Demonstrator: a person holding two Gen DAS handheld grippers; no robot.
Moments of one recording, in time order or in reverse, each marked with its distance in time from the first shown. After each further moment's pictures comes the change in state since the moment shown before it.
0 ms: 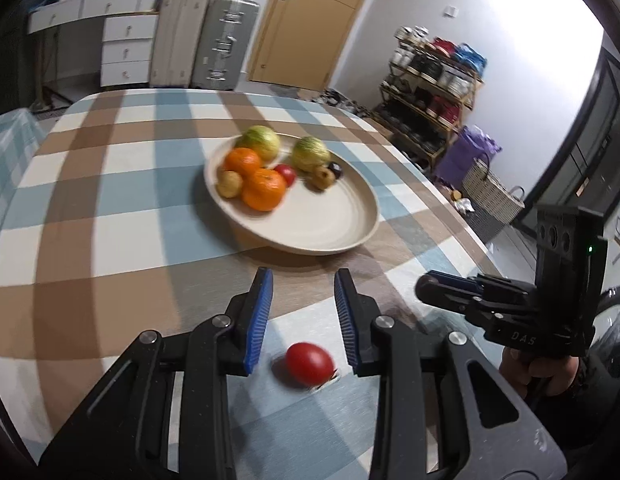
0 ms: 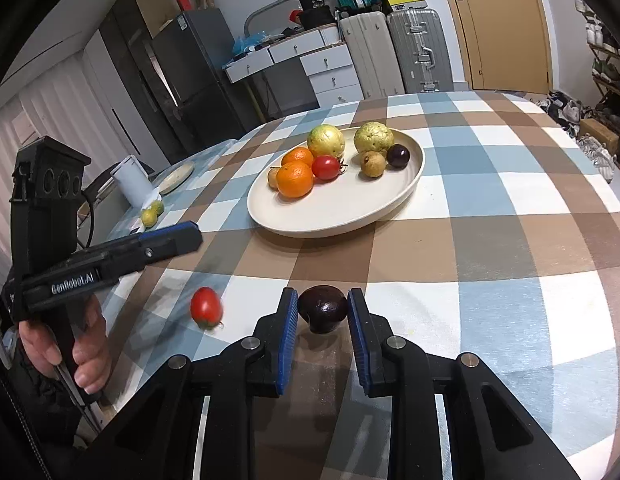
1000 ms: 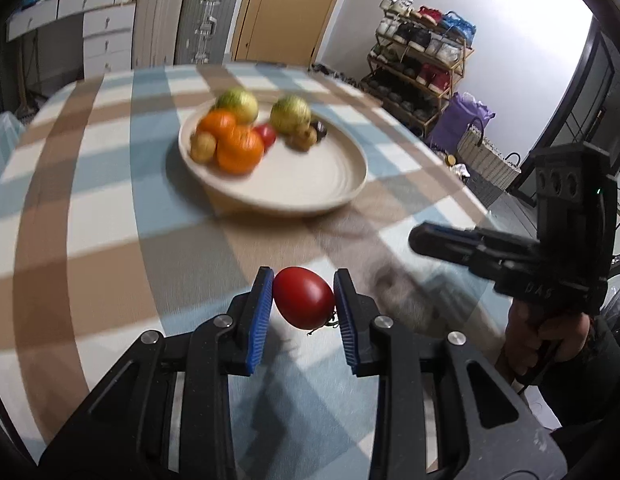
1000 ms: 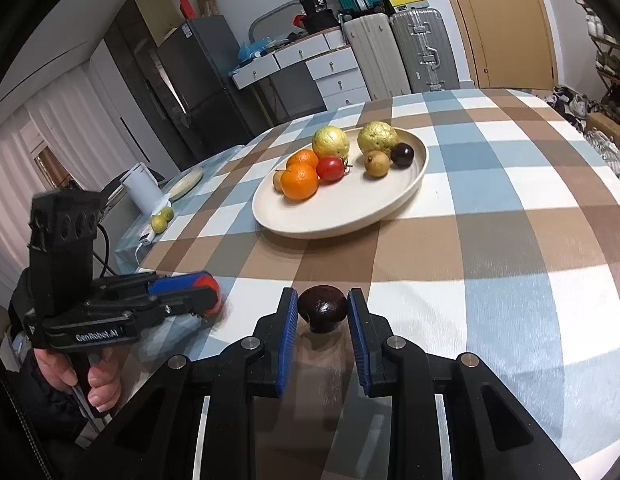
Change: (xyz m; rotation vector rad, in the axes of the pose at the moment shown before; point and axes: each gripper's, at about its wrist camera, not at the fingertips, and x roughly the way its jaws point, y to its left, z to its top) left arm 0.022 -0.017 -0.017 0.091 0.083 -0.017; right arm 0.001 -0.005 0.000 0.005 -0.021 0.046
